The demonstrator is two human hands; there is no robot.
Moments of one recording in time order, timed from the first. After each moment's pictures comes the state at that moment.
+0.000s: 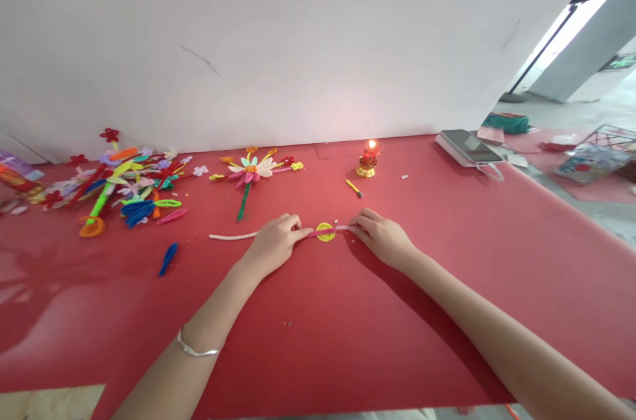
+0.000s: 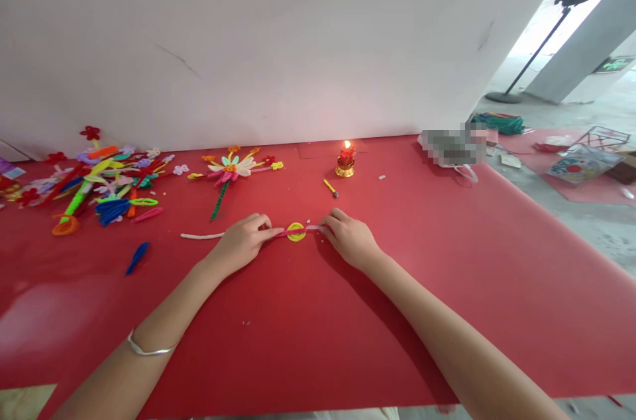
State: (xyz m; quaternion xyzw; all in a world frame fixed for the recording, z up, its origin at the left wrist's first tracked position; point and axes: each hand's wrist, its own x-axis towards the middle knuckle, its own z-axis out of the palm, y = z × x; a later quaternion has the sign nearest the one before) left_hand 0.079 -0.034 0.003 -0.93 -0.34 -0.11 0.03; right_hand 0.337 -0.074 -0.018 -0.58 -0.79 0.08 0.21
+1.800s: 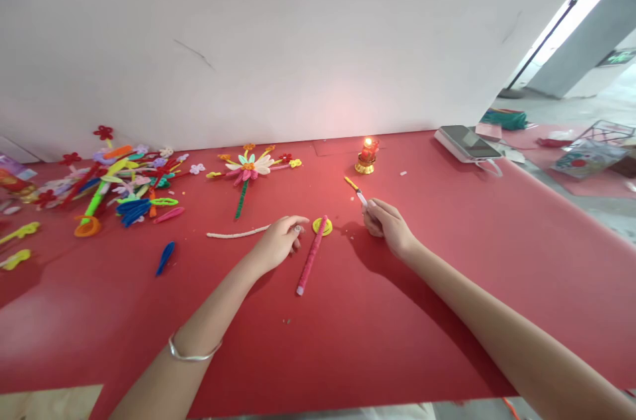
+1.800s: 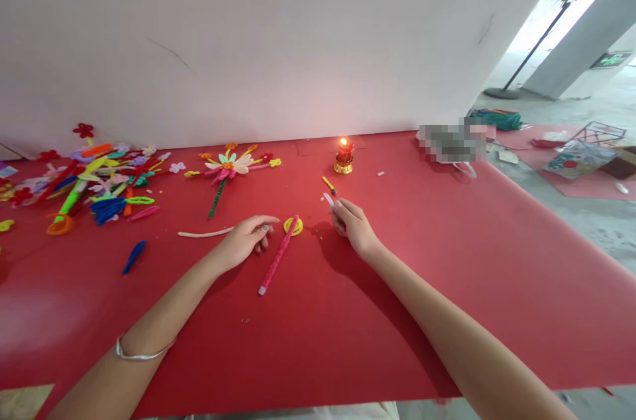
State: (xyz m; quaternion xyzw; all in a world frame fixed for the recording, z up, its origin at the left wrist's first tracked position) left_hand 0.096 -0.045 0.015 -0.71 -0.51 -0.20 -0.43; right_hand 0.337 -0.065 -0.018 -0.46 -0.47 0.52 0.55
